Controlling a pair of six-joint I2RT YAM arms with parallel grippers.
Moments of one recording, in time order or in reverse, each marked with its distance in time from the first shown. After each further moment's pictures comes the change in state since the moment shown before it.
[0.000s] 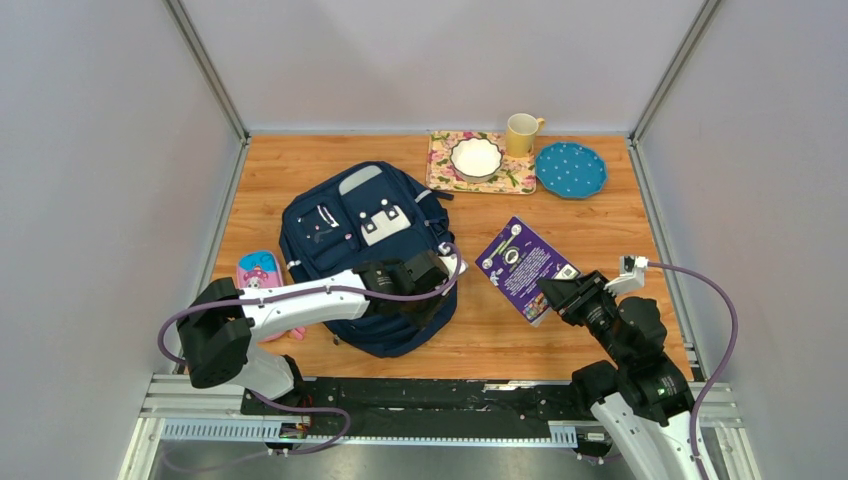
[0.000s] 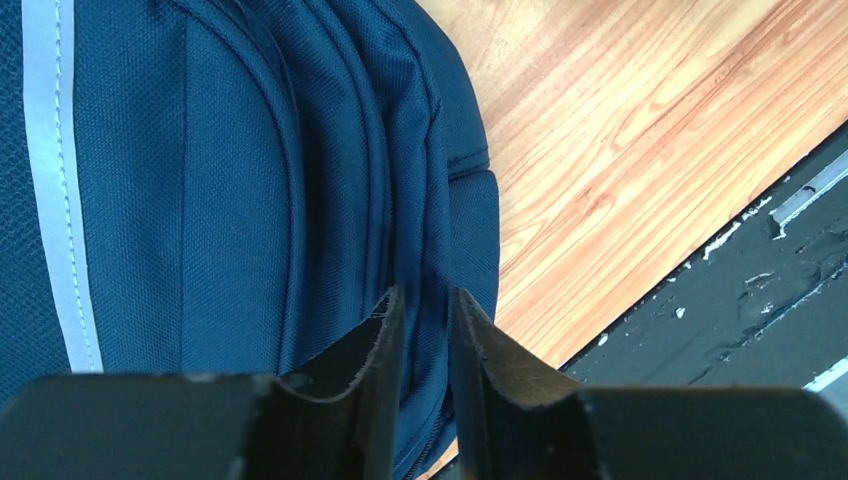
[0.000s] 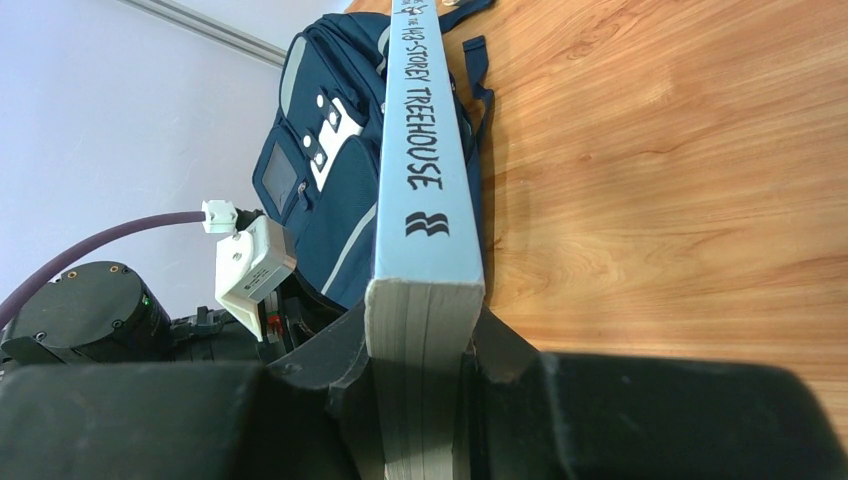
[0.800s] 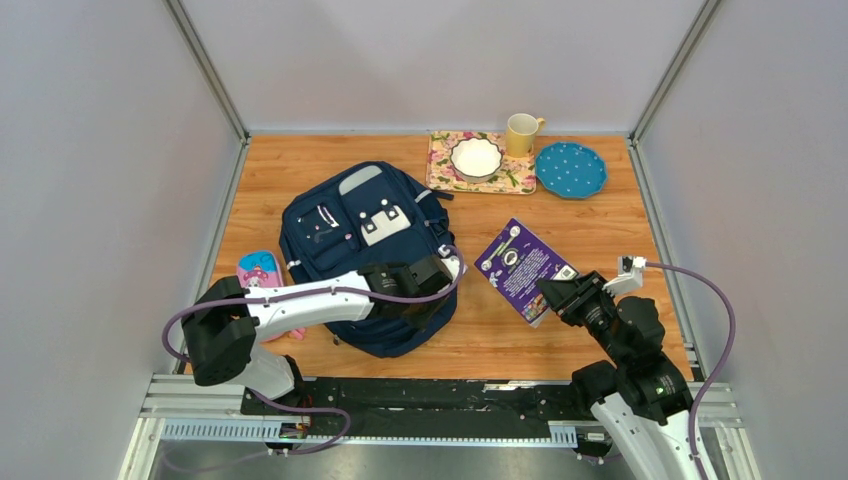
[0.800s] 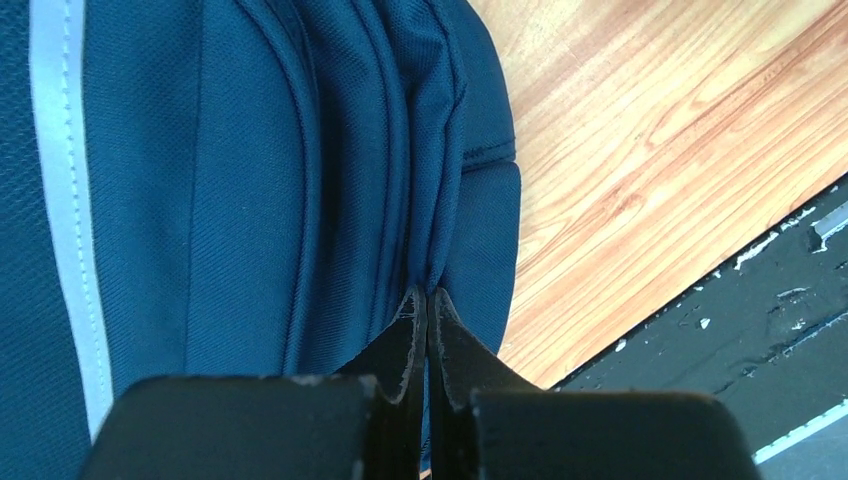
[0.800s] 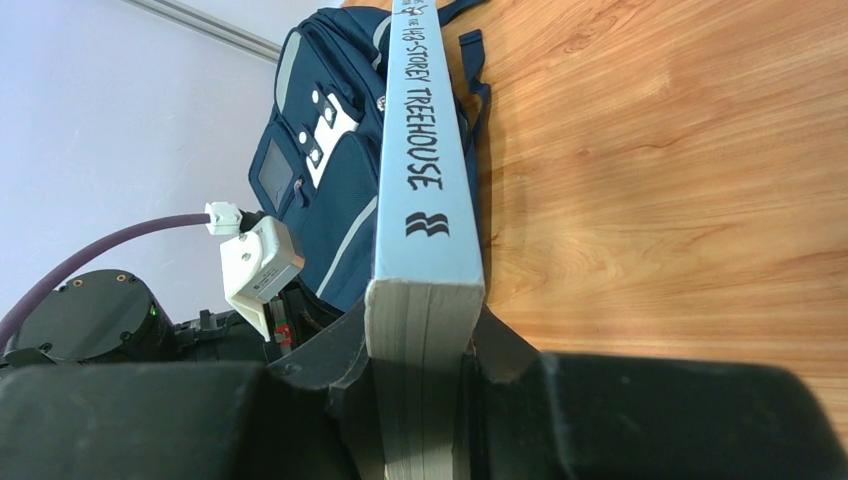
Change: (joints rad) left arm -0.021 0.021 0.001 -0.024 -0.061 -0.039; right arm 0.000 0.000 -0.011 0.000 -0.004 0.003
